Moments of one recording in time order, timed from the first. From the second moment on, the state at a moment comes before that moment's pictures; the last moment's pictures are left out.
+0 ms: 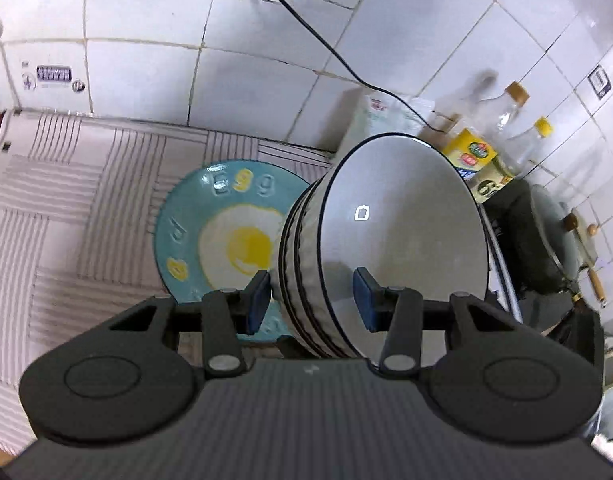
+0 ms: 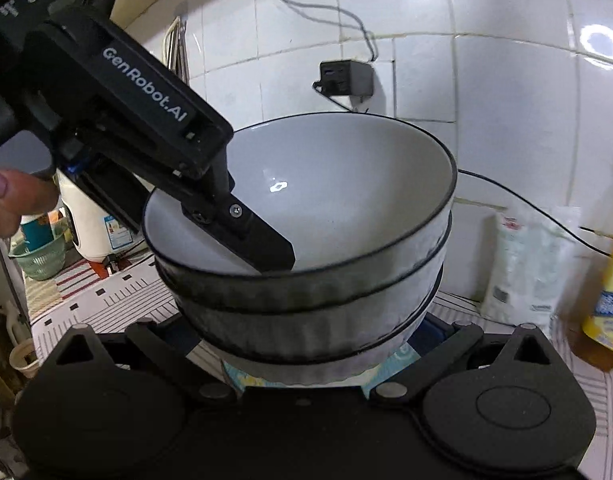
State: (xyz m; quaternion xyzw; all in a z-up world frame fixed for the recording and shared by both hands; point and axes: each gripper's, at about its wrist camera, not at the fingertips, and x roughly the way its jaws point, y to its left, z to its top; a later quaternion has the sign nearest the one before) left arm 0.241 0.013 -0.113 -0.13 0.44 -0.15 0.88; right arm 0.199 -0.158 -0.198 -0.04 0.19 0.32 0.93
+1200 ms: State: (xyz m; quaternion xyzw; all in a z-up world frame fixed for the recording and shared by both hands) left arm 0.324 0.044 -0.185 -0.07 0.50 -0.18 0.84; right arm 0.265 -0.098 -0.255 -0.02 0.30 0.26 0.92
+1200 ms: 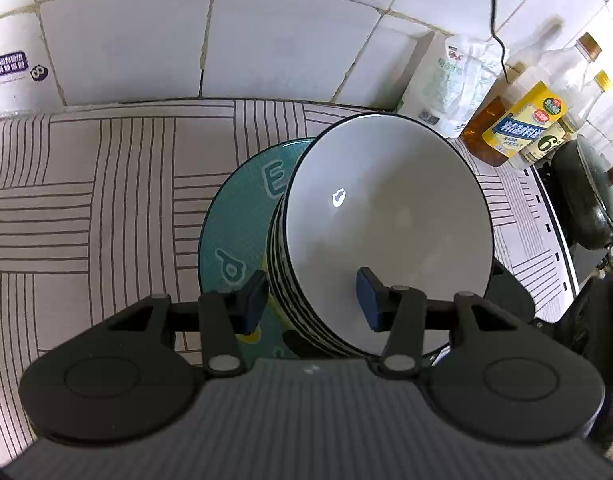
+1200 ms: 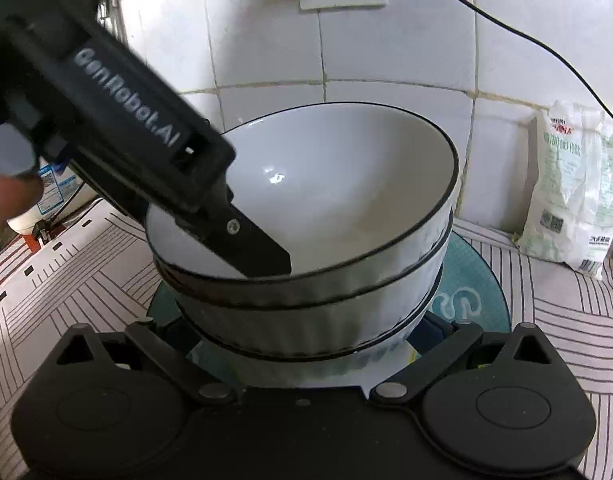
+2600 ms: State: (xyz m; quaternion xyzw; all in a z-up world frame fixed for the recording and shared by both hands) left arm 0.078 0.057 -0.029 0.03 0.36 -0.03 0.93; right arm 0.072 -0.157 -0.081 0.00 0.31 0.02 0.95
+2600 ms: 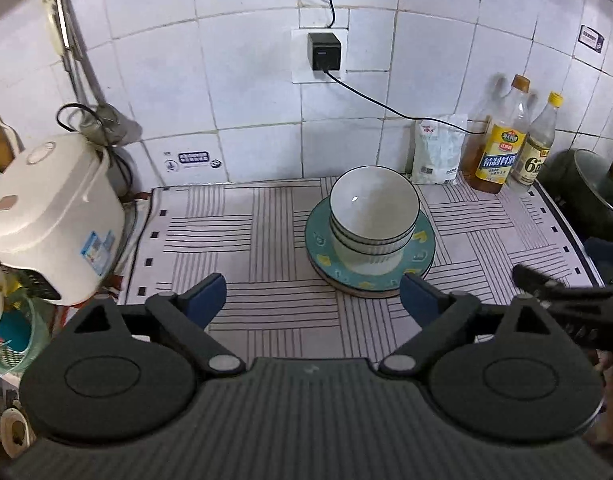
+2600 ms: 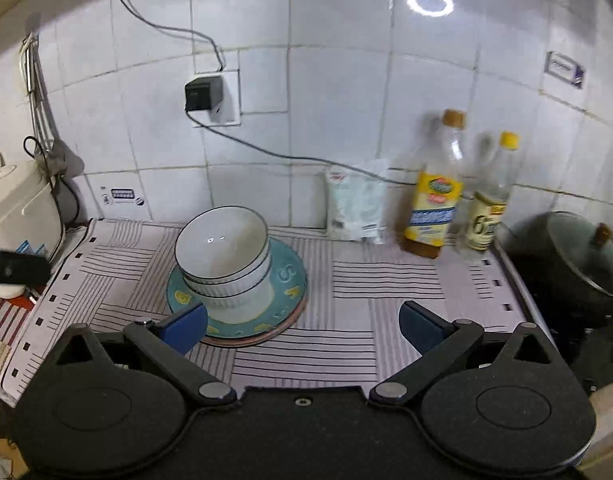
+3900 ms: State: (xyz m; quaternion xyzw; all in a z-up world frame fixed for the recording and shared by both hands) left arm 0.000 0.049 -0.039 0.02 0.37 0.03 0.93; right arm -0.028 -0.167 -0.054 -0.02 0.27 -0.01 0.96
